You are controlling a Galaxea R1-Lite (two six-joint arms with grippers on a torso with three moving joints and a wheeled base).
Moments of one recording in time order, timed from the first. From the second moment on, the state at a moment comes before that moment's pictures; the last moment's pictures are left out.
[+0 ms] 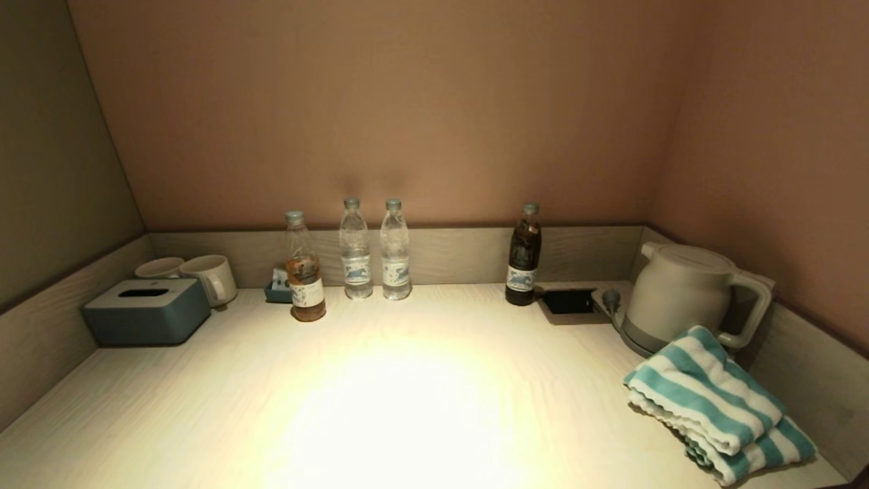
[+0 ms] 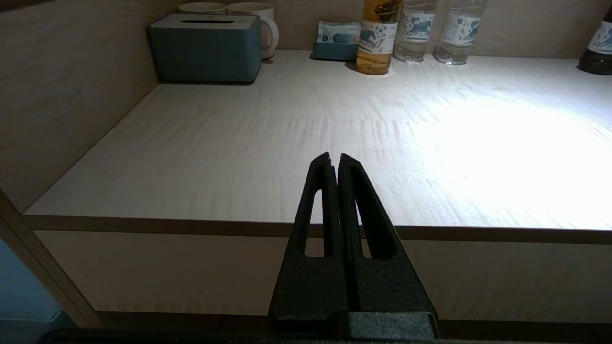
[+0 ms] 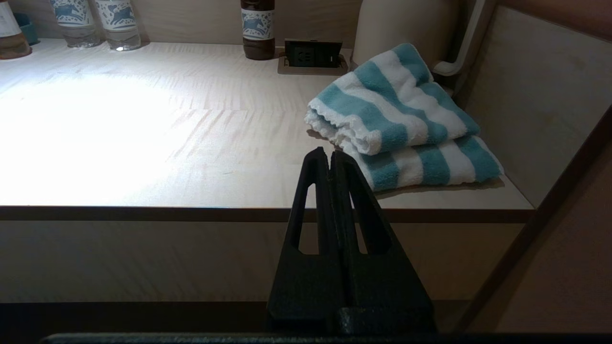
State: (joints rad) left arm 0.01 0.00 0.00 0.00 0.00 -0.05; right arm 0.00 0.00 0.00 0.00 0.01 -0.05
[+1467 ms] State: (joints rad) left arm 0.01 0.00 0.00 0.00 0.00 -0.05; right arm 0.00 0.00 0.00 0.00 0.01 -0.05
